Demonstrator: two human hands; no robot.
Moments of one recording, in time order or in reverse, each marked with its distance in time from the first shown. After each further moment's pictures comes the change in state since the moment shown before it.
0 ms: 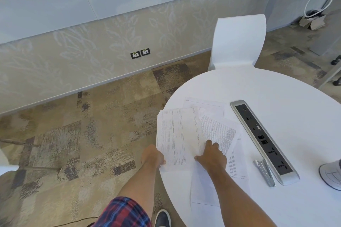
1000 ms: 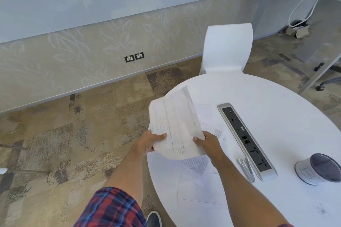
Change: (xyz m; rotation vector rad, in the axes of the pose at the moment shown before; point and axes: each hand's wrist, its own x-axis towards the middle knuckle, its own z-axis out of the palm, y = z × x) left_hand -0.038 0.030 -0.037 -0.818 -0.377 0.393; right_hand 0.004 0.032 -0.056 1.058 -0.115 -0.095
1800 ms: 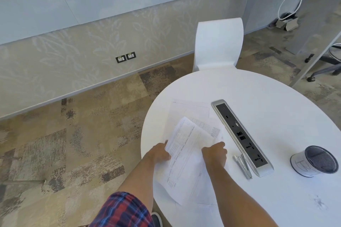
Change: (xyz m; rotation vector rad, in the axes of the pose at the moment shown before) left_hand 0.036 -0.033 0.049 0.864 -0.054 -0.121; right_hand -0.002 0.026 -0.002 -0.380 0.470 0.384
